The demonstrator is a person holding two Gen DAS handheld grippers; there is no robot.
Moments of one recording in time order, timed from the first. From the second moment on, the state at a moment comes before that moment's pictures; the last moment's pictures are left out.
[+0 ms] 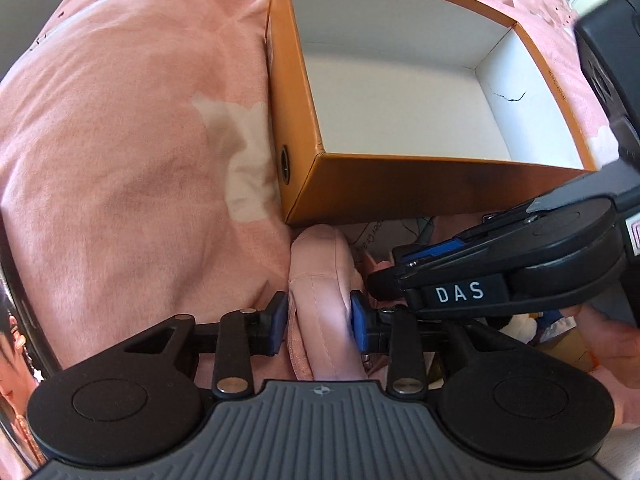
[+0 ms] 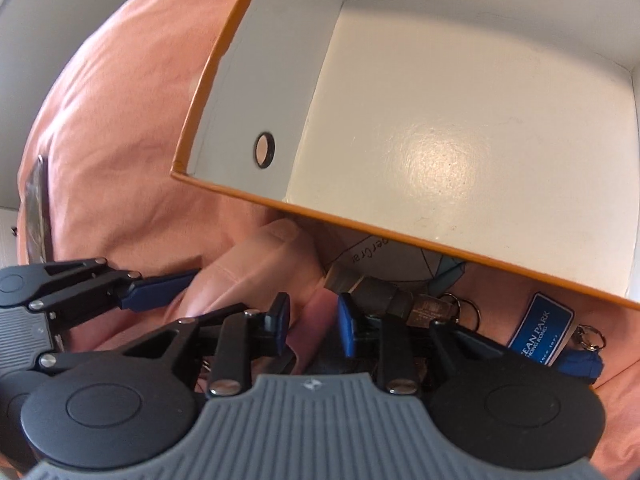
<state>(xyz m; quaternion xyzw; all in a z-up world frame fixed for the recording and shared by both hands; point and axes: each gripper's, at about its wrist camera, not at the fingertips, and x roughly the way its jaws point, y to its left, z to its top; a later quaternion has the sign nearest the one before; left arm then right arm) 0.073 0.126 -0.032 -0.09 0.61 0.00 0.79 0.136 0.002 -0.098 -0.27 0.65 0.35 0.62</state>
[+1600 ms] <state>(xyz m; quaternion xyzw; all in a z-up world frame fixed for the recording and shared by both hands) 0.029 0.125 0.032 -0.09 0.51 0.02 0.86 0.123 -0.044 0.001 -0.26 0.56 0.44 0.64</state>
